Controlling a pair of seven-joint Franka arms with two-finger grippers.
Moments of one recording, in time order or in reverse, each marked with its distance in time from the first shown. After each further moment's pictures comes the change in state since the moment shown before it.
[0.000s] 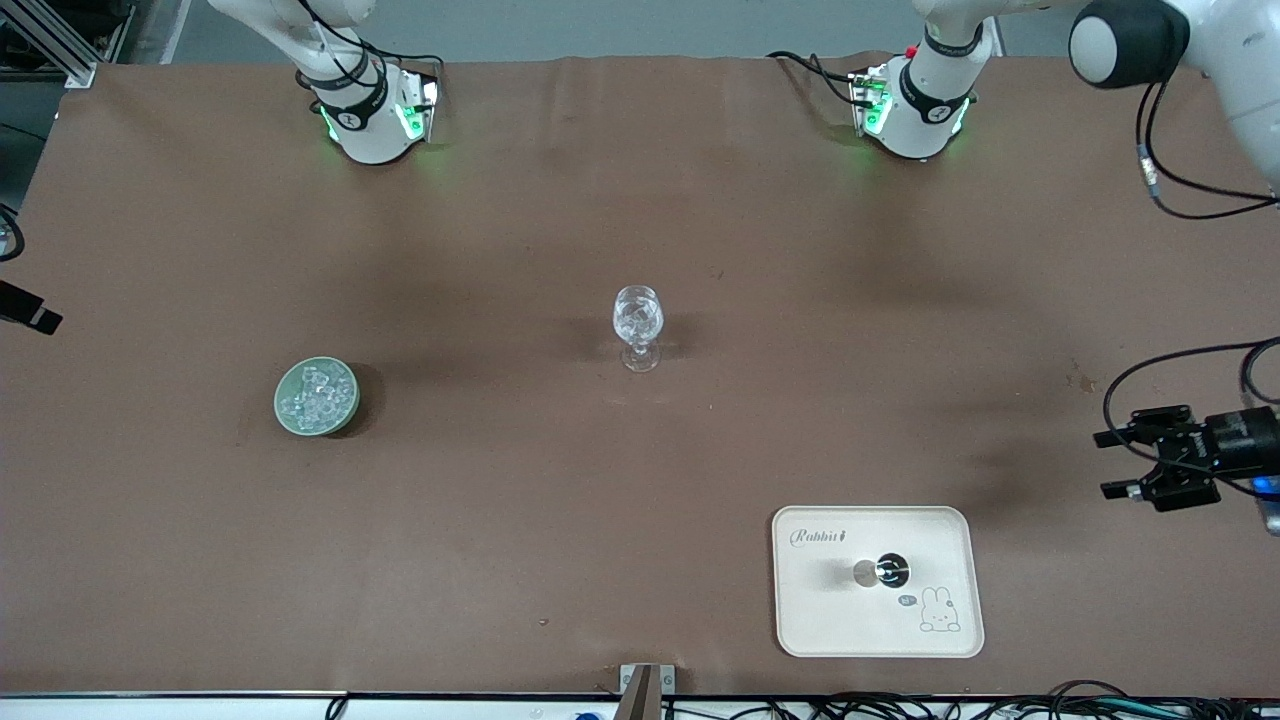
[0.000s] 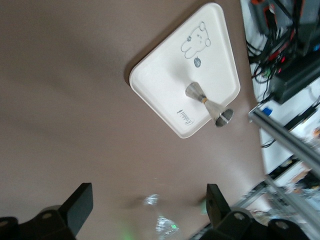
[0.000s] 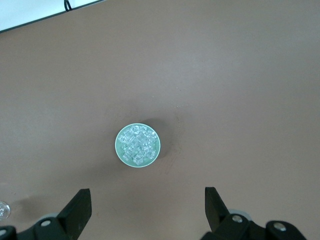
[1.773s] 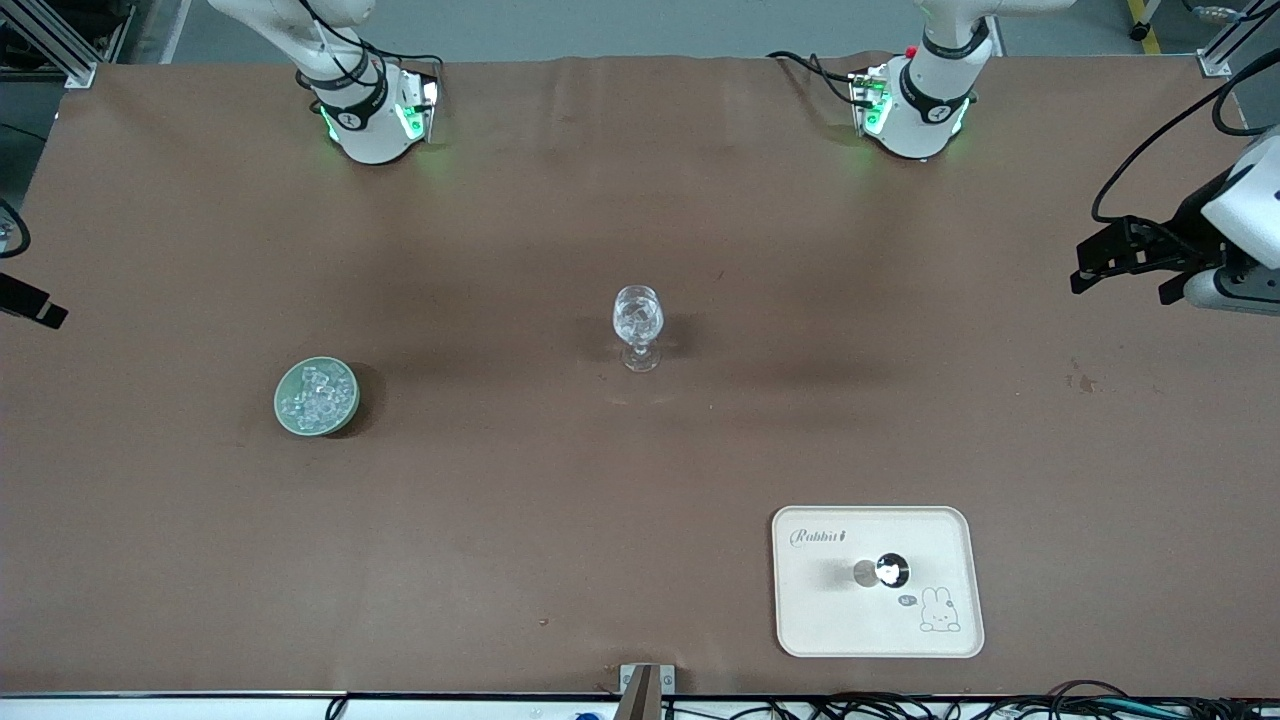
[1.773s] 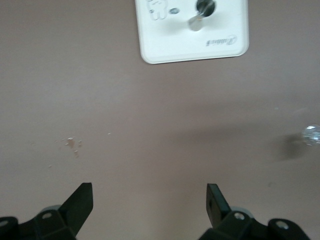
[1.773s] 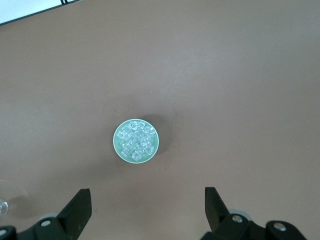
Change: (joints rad) left arm -0.193 -0.679 -0.289 -0.384 0.867 0.084 0.302; right arm 0.000 -0.017 -0.003 -0.031 0.000 0.001 0.000
